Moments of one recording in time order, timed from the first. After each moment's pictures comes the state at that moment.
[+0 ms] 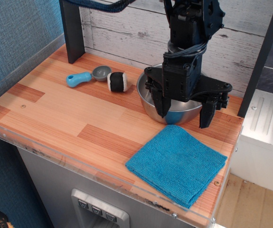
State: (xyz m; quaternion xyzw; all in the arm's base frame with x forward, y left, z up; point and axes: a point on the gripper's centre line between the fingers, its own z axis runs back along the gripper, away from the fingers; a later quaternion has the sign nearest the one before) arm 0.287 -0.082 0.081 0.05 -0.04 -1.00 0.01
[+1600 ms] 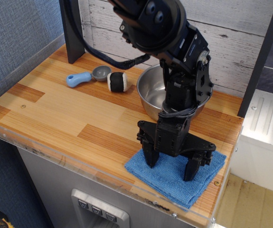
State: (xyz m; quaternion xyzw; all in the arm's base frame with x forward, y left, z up) arm 0.252 -0.084 0.007 -0.05 -0.02 -1.00 0.01
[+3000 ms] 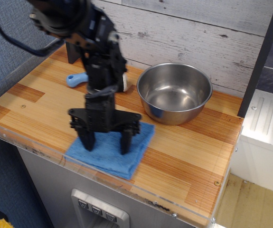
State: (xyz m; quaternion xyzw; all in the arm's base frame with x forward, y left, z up) arm 0.244 0.032 0.006 -0.04 0.00 -0.98 0.18
